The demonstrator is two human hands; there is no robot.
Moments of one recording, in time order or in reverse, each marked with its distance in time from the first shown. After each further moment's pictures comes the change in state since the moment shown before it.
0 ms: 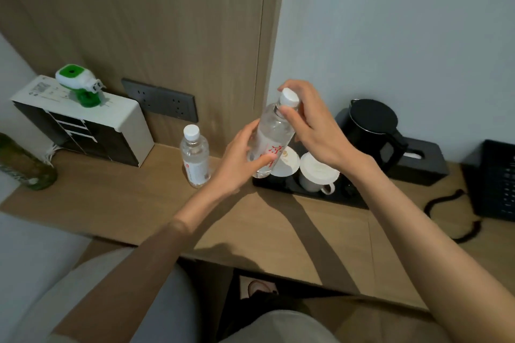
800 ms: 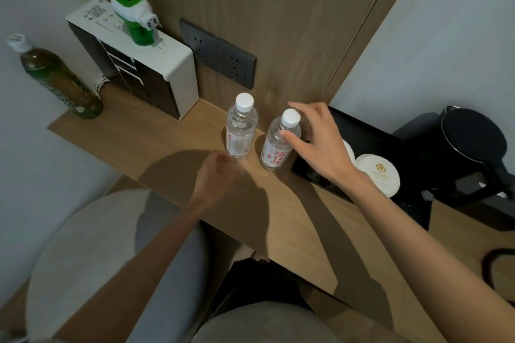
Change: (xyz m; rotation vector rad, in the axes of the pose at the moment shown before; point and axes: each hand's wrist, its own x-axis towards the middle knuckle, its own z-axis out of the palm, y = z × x) left_hand -0.078 -0.120 -0.048 0.069 0.393 -0.594; right_hand 0.023 0.049 0.119 -0.025 -0.222 0.106
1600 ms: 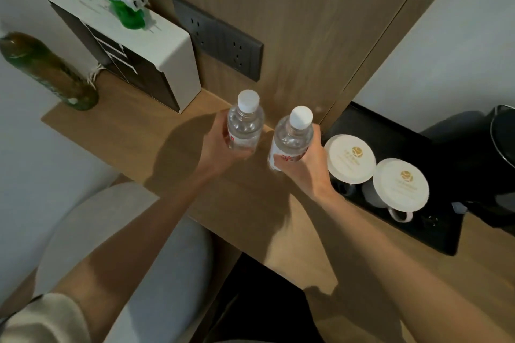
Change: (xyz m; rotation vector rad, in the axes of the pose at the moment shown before) left_hand 0.069 0.010 0.007 -0.038 -0.019 0.211; right_hand 0.009 0.036 0.078 0.355 0.035 0.348
